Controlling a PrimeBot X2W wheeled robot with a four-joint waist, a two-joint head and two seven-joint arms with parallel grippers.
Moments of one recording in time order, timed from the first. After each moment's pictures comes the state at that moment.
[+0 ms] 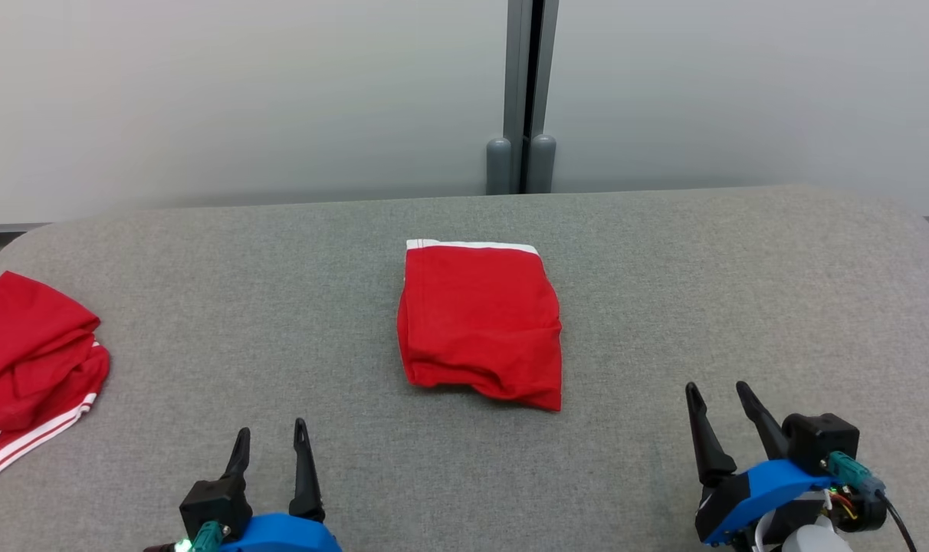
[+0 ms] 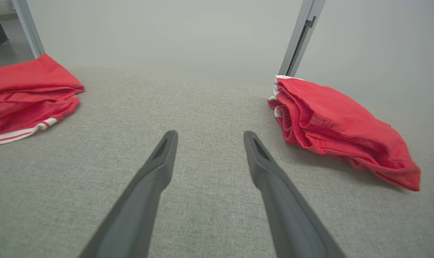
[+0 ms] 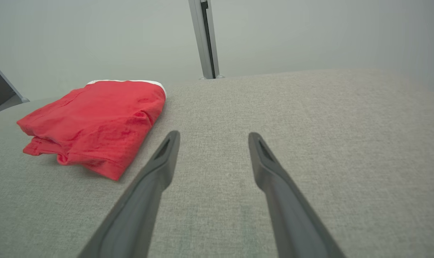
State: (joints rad) left arm -0.04 0.05 -0.18 0.44 -0.28 0.11 -0.26; right arm -0.21 -0.05 0.01 0.59 0.17 0.13 -0.26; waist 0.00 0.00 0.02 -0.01
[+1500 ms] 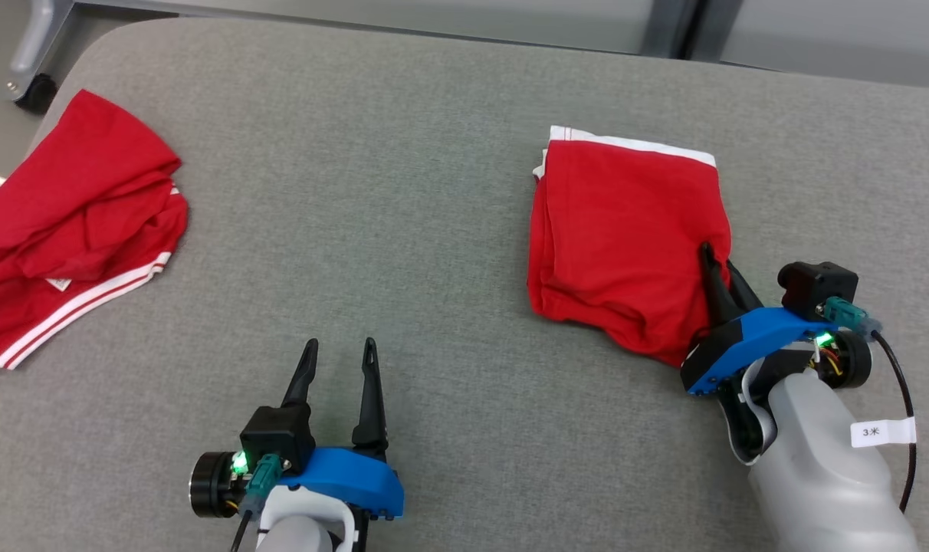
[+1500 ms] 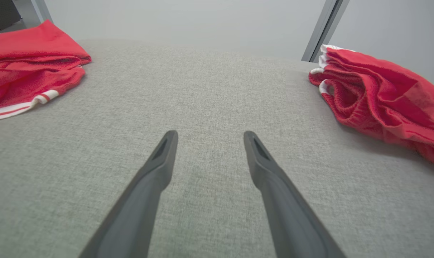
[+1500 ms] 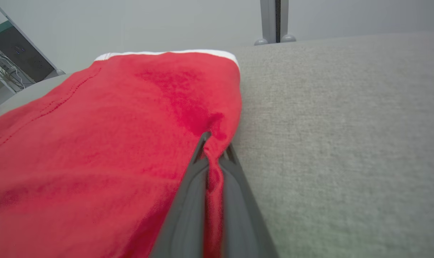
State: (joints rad) left arm -0.18 0.05 -0.36 0.37 -0.32 0.15 -0.26; right arm -0.62 -0.05 -0.01 0.89 0.21 0.13 -0.26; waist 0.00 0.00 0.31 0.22
